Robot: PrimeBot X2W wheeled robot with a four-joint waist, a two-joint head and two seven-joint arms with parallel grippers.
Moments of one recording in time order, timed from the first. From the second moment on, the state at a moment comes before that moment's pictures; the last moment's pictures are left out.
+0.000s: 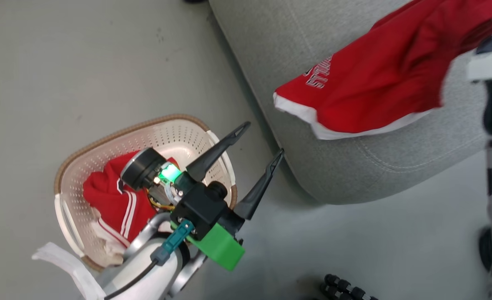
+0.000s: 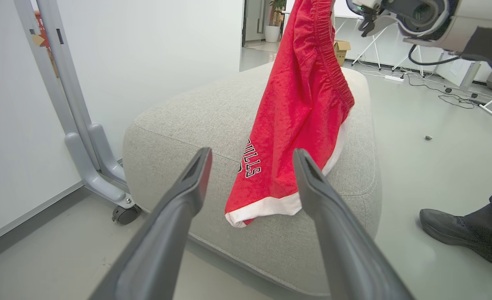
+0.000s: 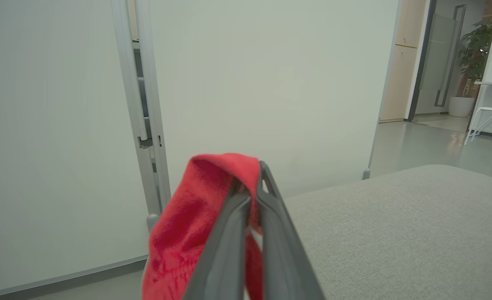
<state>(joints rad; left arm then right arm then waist) -0.42 0.28 -0.70 -0.12 -0.21 -0.05 -0.06 -0.72 -0.21 -0.13 0.28 0.33 0.13 -0.26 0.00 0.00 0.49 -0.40</state>
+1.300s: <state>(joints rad) -0.51 0.26 -0.73 -0.03 -0.23 -0.05 -0.17 -0.66 -0.22 -0.35 0.45 0.23 0.13 -0.26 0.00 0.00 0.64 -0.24</state>
